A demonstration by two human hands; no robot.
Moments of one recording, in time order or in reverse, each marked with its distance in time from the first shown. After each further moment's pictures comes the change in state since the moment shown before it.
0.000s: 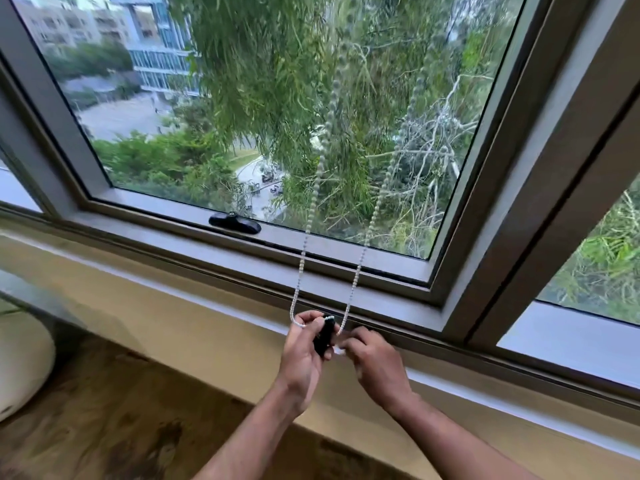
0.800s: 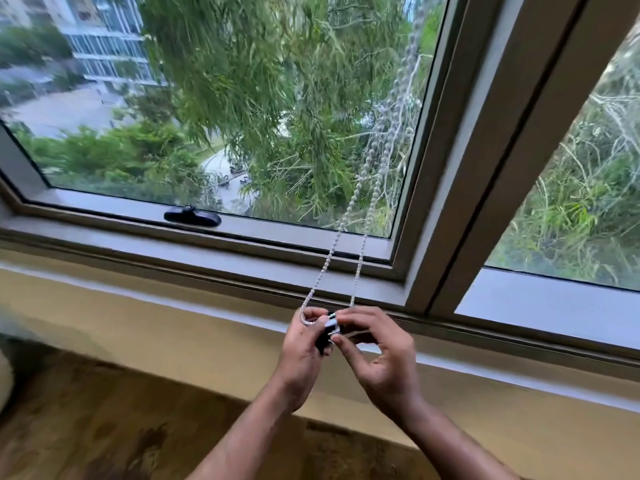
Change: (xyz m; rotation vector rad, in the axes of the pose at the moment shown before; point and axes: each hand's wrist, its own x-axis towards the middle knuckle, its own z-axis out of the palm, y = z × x) left_hand -0.004 -0.035 0.020 0.053 -0.177 -0.096; right_hand -0.055 -0.032 -0.103 0.762 0.521 0.000
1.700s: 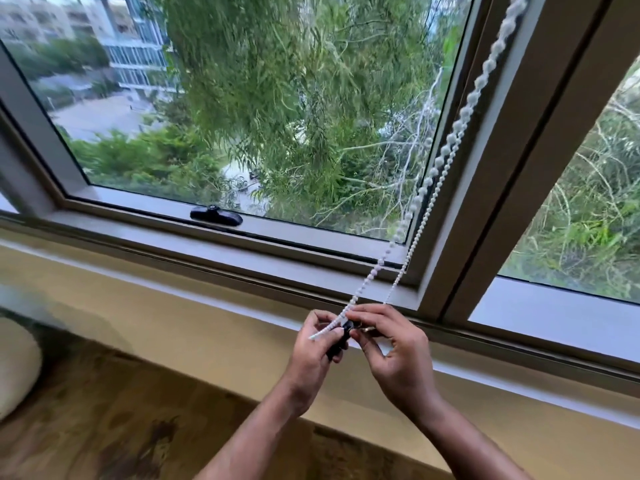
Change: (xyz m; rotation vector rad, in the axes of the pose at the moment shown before) left_hand -0.024 0.011 0.008 0.110 -0.023 0.088; right_hand 0.007 -0.002 -0.011 -0.108 -0.103 -0.019
